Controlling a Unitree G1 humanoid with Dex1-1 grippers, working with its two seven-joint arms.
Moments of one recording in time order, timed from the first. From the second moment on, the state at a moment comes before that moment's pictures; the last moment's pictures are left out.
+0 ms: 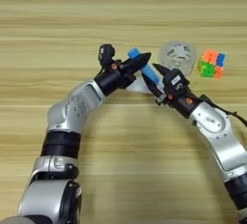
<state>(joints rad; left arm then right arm) -0.48 0.03 0.14 0.32 -0.64 0.57 -0.66 -0.19 -0.13 0.25 0.05 -0.03 -0.10 0.38</state>
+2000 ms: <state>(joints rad) -0.49 0.33 0.20 0.38 -0.56 0.61 -0.65 -0.23 -0.12 0.16 0.05 -0.02 -0.08 0.32</state>
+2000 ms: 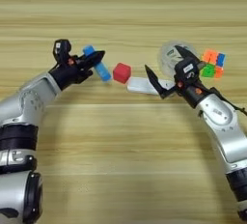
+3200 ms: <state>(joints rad) -0.72 0.29 0.13 0.99 -0.40 0.35 -0.72 -0.24 -0.11 0.16 0.05 -0.01 -0.07 0.31</state>
